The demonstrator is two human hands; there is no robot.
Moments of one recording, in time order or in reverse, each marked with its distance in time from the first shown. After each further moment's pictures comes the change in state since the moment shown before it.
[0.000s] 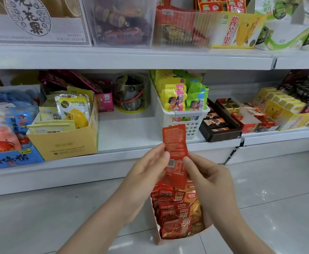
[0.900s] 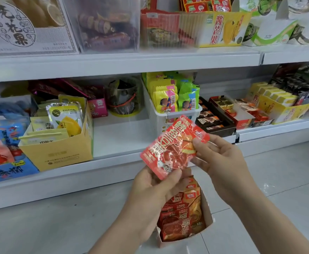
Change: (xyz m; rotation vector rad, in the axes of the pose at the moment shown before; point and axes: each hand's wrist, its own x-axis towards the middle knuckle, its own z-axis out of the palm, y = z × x) left_hand -0.012 -0.001 0.034 -0.304 0.123 -0.116; right_hand 0.034 -0.027 -0.027 0.387 0.003 0.185
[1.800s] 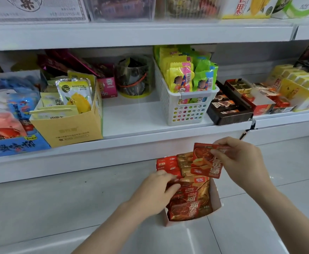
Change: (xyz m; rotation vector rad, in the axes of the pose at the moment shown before) left_hand 0.036 -0.064 -0.073 1.488 -0.180 0.147; right_hand 0.013 0.045 -0.054 -1.000 0.028 -0.295
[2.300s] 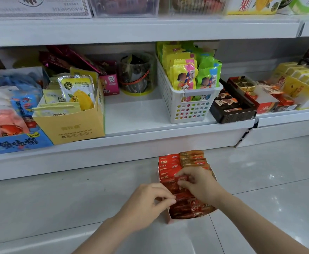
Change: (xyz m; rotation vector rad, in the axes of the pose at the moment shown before) left_hand -0.037 -0.026 0.005 -0.318 0.047 0.092; right_hand -0.023 0.019 0.083 -0.076 -0.580 0.015
